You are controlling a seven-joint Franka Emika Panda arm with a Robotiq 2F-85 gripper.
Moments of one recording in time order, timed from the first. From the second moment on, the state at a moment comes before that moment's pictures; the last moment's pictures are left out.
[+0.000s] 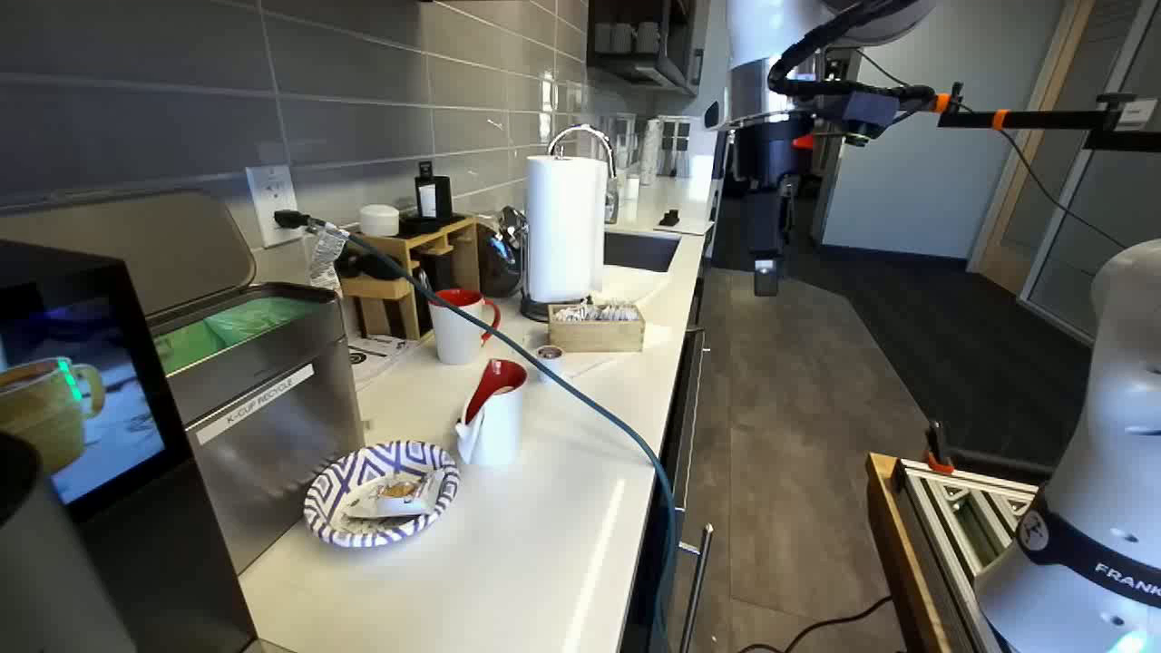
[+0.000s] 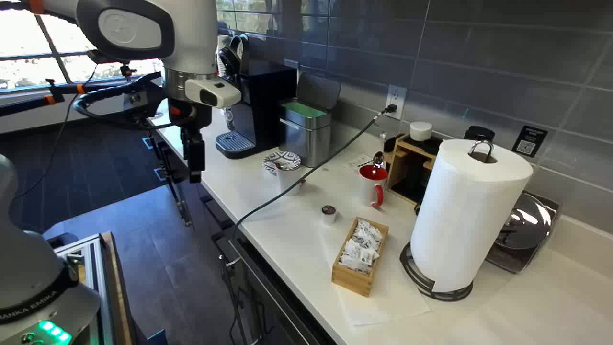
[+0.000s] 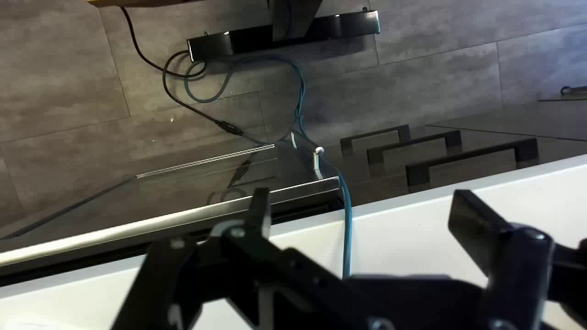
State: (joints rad) arm -0.08 -0.55 -0.14 -2.49 -0.02 1.77 -0.03
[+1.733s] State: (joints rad) arm -0.08 -0.55 -0.14 -2.49 -0.02 1.77 -0.03
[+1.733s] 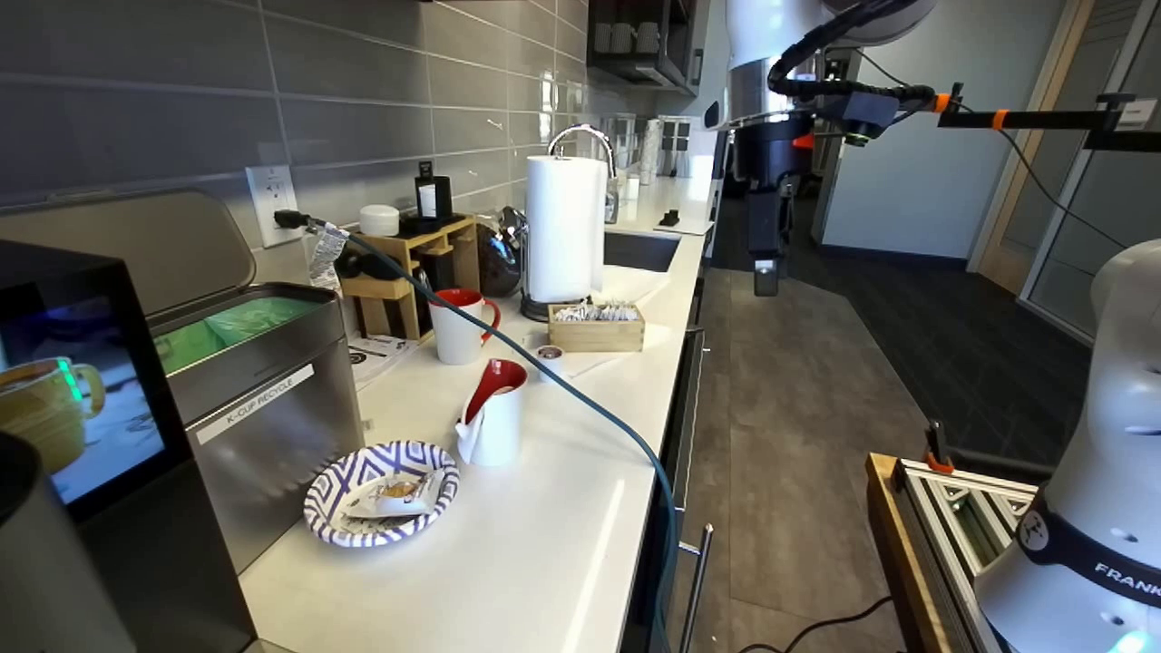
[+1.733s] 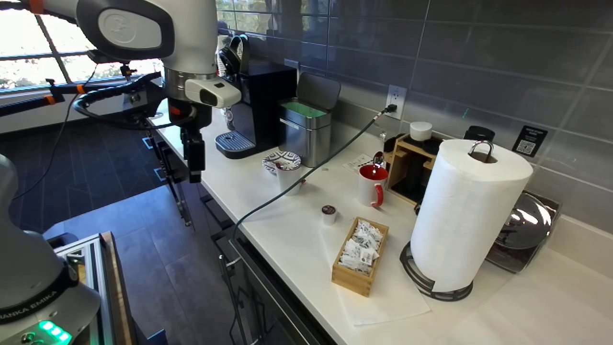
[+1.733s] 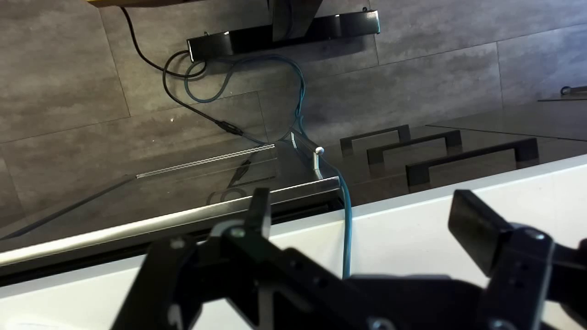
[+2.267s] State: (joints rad) arm -0.09 -0.46 -0.13 -2.54 0.09 2.28 0.07
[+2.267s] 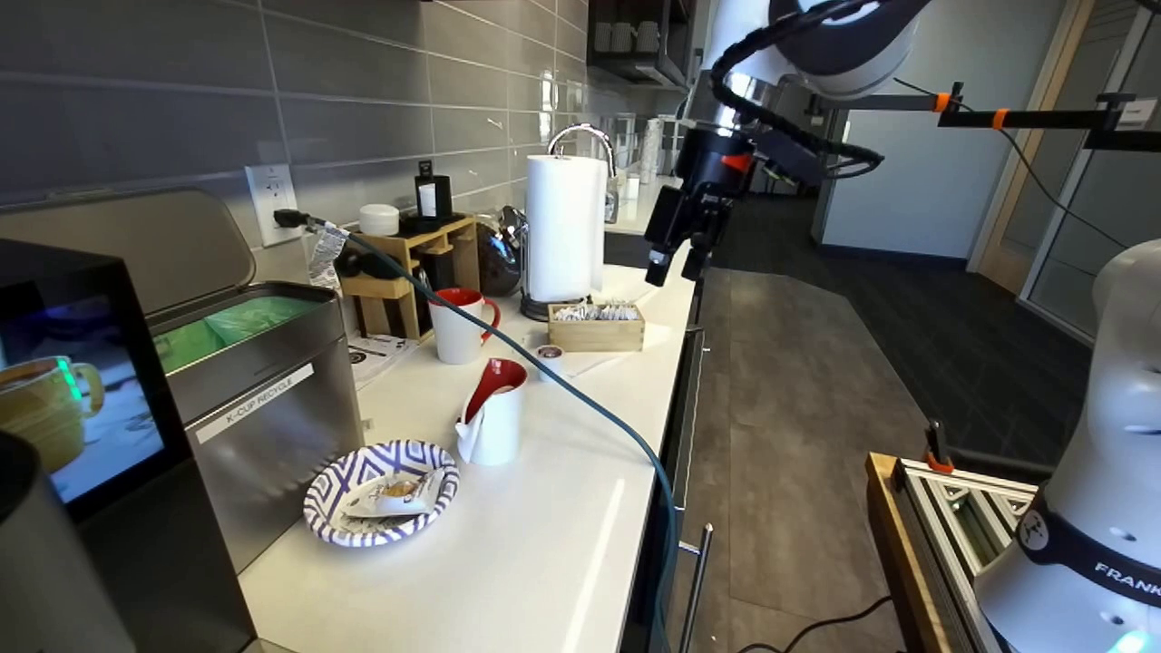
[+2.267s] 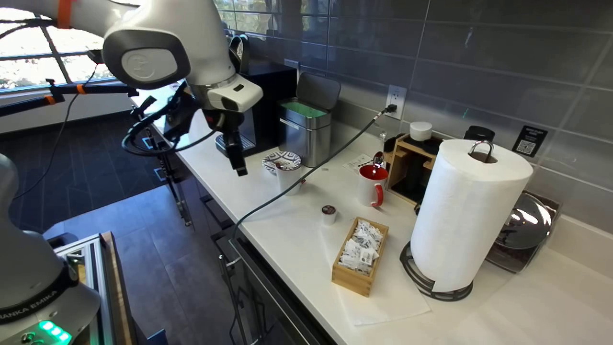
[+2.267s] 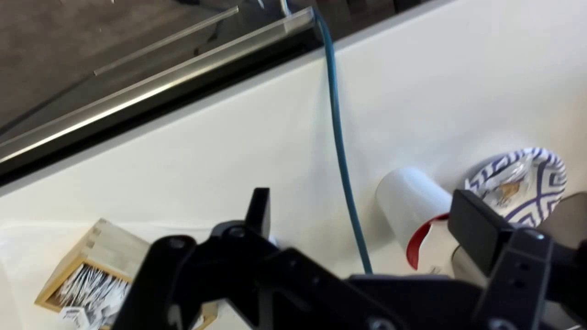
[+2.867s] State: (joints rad) arm -0.17 -0.06 -0.07 -2.47 -0.15 2.78 0.23
